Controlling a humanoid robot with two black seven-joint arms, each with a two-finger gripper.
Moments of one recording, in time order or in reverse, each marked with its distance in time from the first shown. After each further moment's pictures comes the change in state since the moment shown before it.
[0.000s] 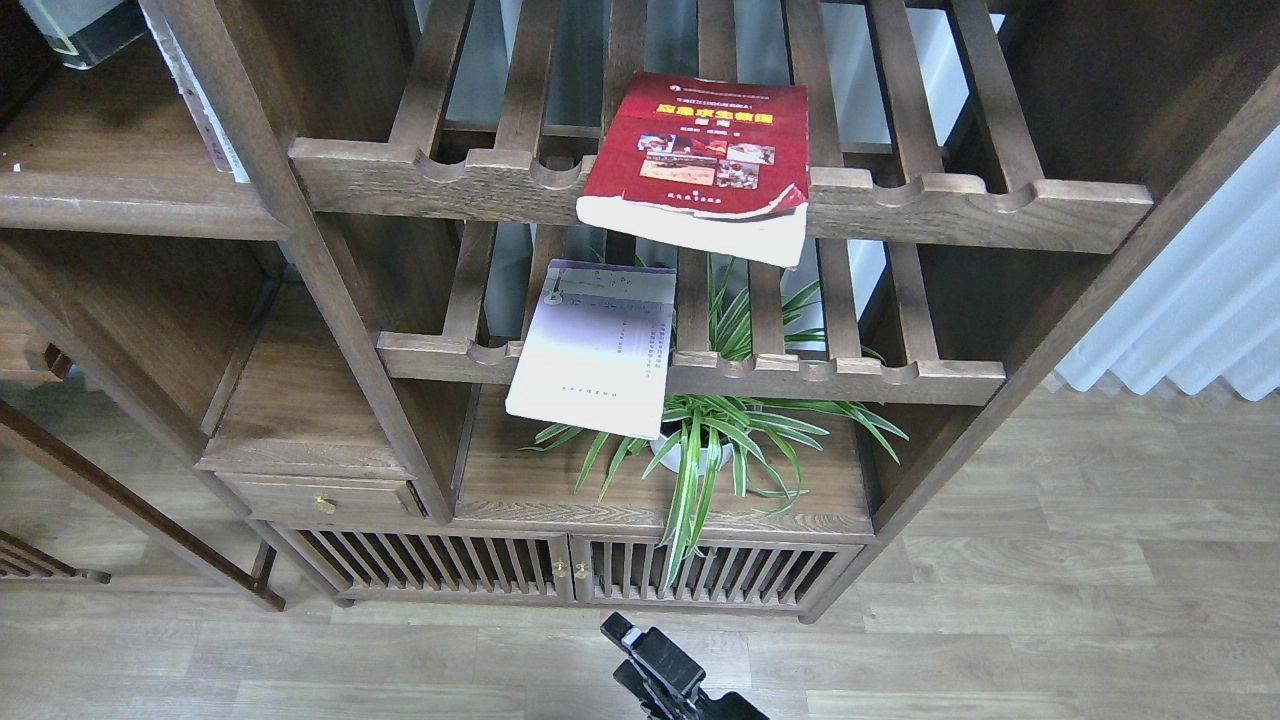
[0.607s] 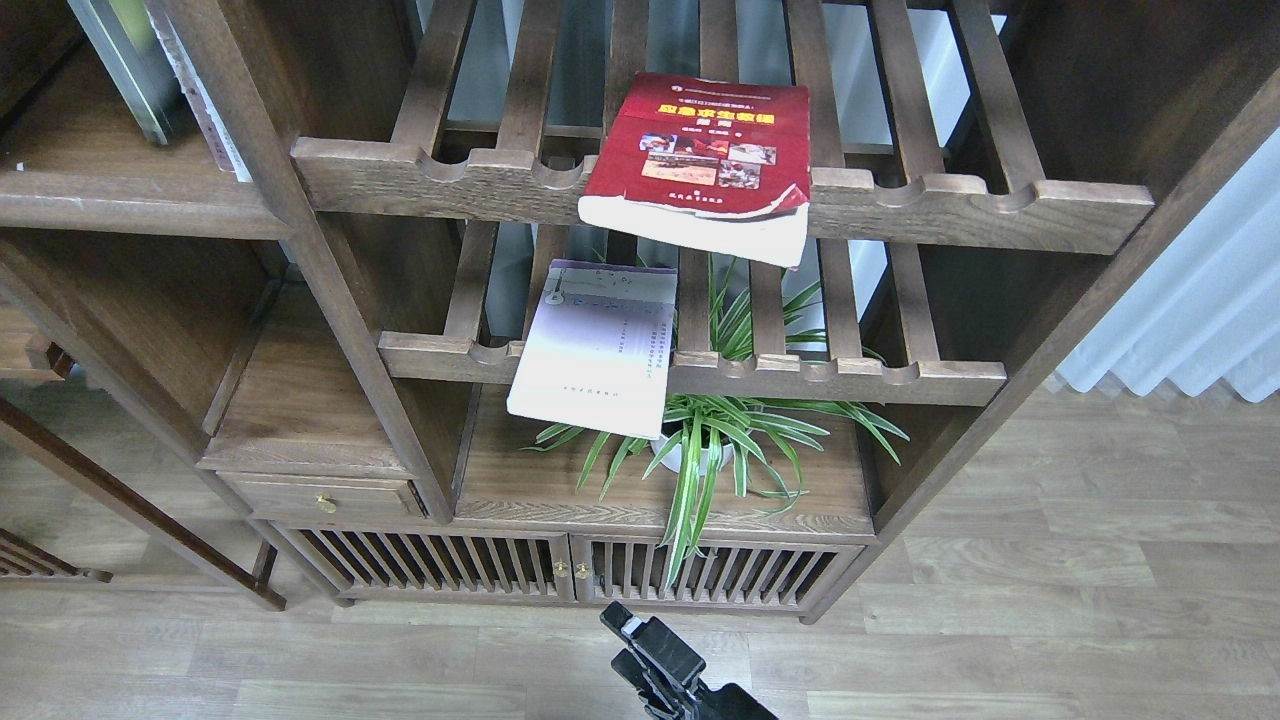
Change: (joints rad) left arm 0.027 0.002 0.021 -0.003 -0.054 0.000 -0.002; right arm 0.001 0.000 0.015 0.021 0.002 0.000 0.000
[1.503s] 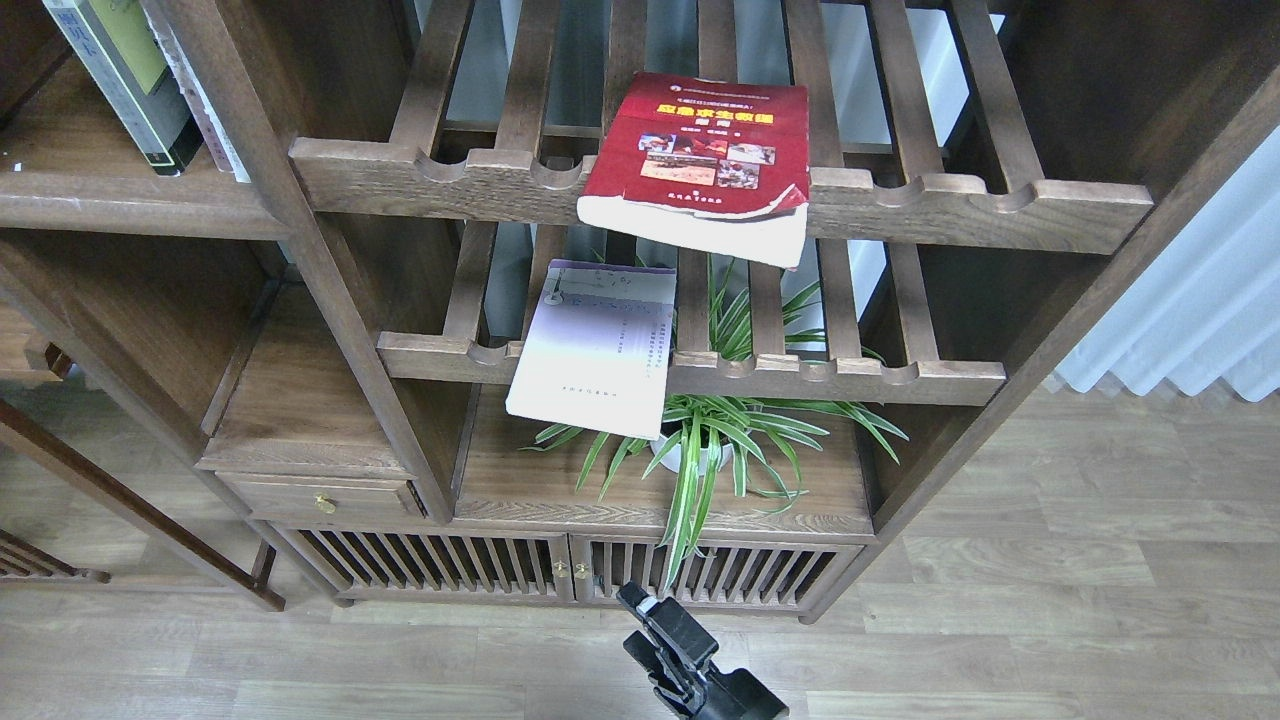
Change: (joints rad) left arm 0.403 0.076 -0.333 -0.317 -0.193 0.000 0.007; right arm 0.003 0.000 0.064 0.000 0.047 0.000 0.028
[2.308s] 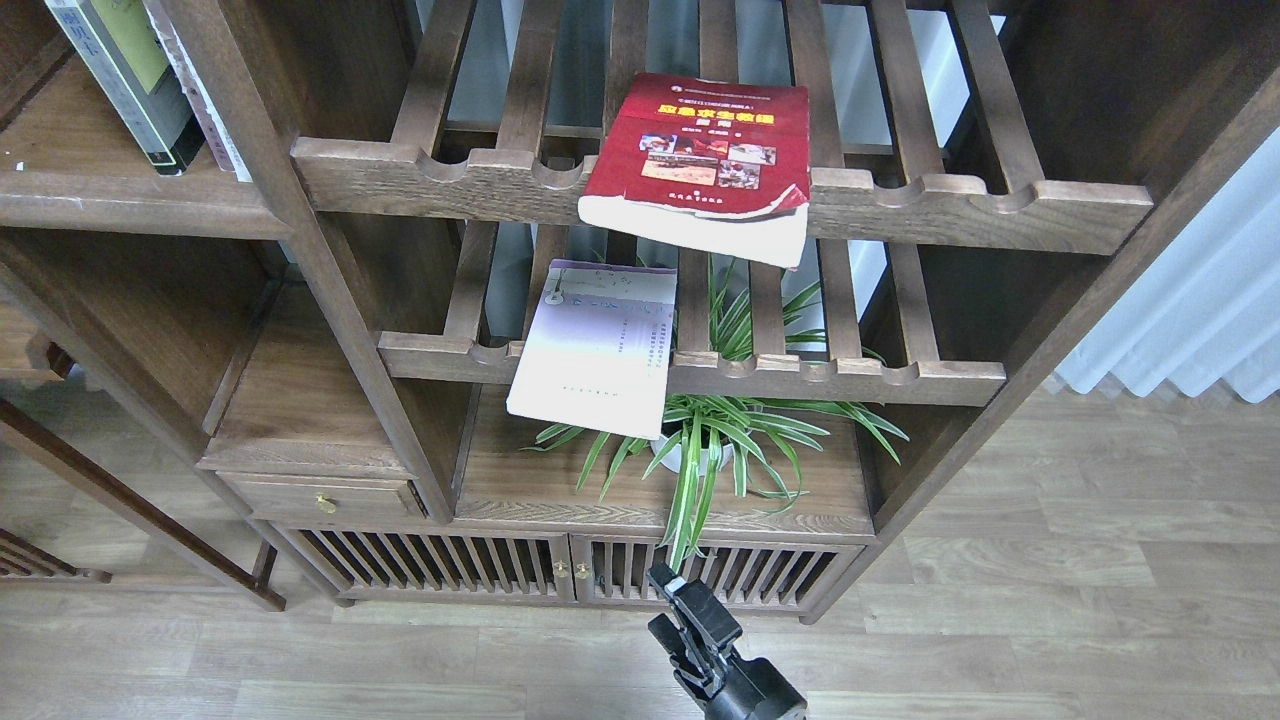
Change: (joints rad) left arm 0.559 -0.149 -0.143 -0.161 -0.170 0.000 -0.001; right arm -0.027 0.000 0.038 0.037 0.052 0.000 0.053
